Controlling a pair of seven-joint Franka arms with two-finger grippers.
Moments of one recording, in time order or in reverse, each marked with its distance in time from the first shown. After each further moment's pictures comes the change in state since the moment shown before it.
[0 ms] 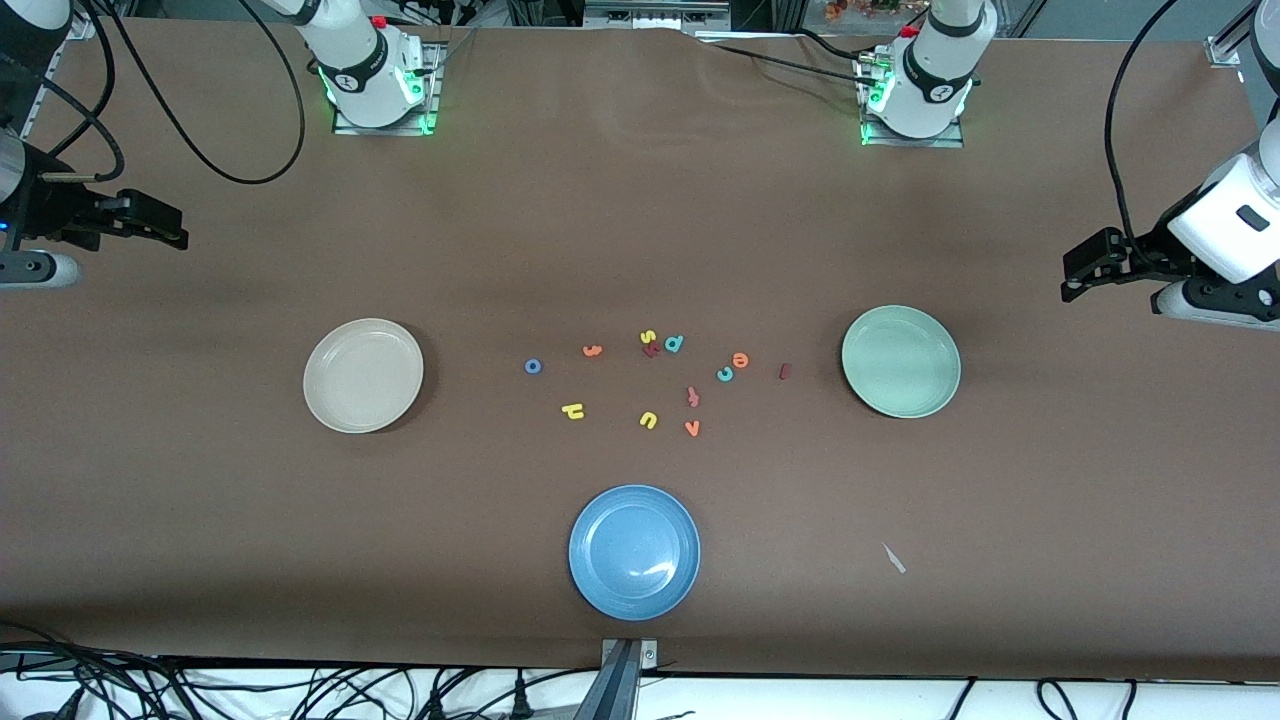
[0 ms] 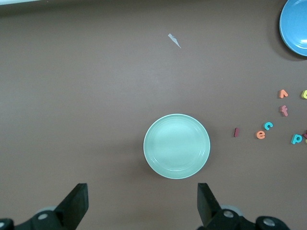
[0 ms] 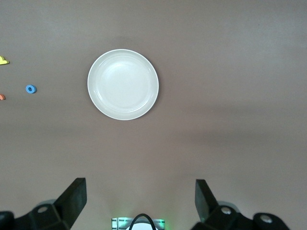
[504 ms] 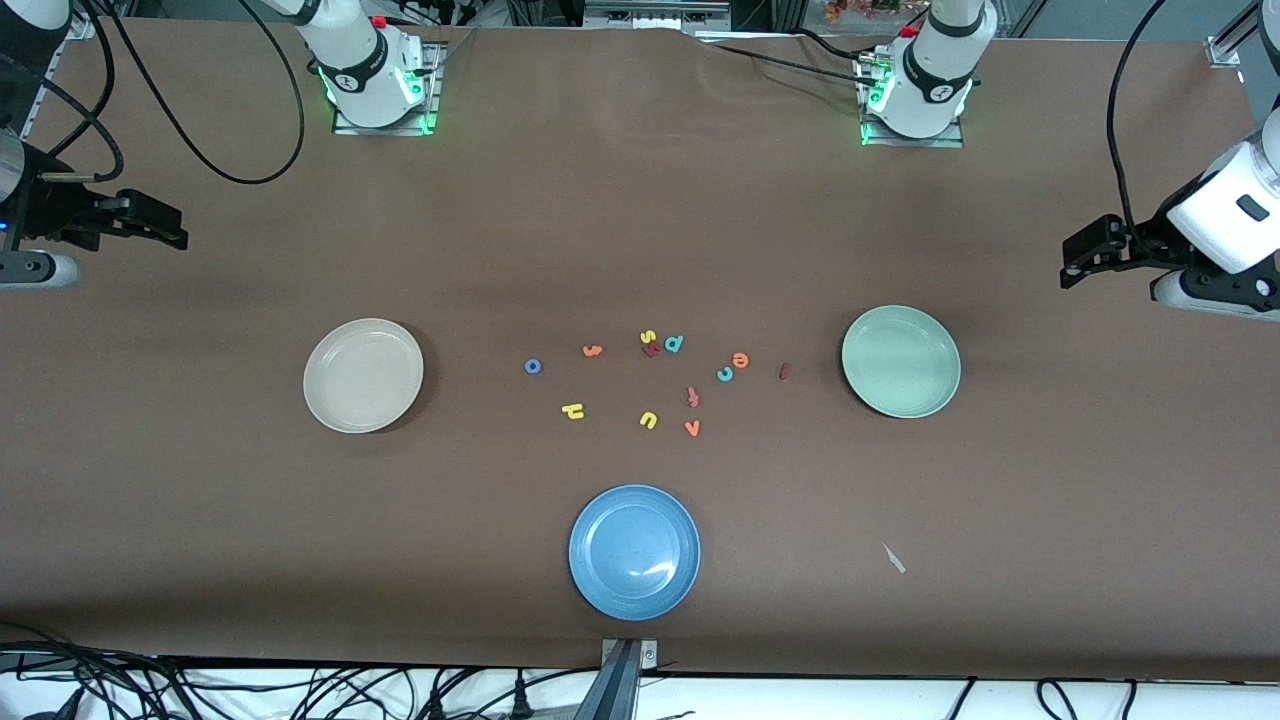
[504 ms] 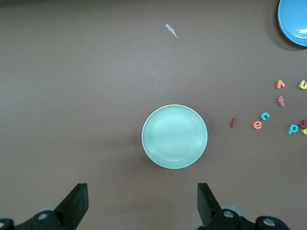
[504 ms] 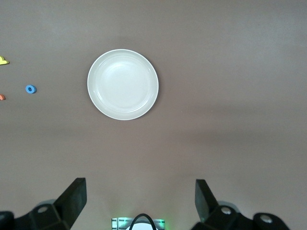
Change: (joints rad) left arm -0.001 -0.001 -0.007 0.032 0.000 -0.070 0.000; right arm 0.000 0.000 -0.001 0.000 0.000 0.000 0.000
